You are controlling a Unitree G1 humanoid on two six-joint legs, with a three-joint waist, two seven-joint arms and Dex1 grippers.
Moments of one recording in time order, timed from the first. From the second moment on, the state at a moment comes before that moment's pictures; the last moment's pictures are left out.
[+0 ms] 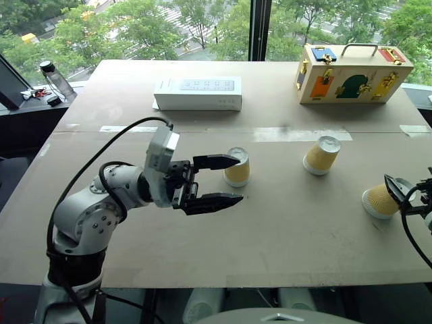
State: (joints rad) left arm -0.28 0.67 0.11 -0.49 -0.95 0.73 -1.11; right arm 0.32 -0.64 -0.61 -0.69 0.52 0.73 0.22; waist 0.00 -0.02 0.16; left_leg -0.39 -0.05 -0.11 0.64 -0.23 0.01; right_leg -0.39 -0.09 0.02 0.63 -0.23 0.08
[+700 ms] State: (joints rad) left arm -0.23 0.72 0.08 -0.49 -0.93 0.69 -1.20; right arm 0.24 -0.56 -0.59 -0.61 0.60 0.82 0.23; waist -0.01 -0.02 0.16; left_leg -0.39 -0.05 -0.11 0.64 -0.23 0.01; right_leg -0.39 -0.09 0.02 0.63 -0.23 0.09
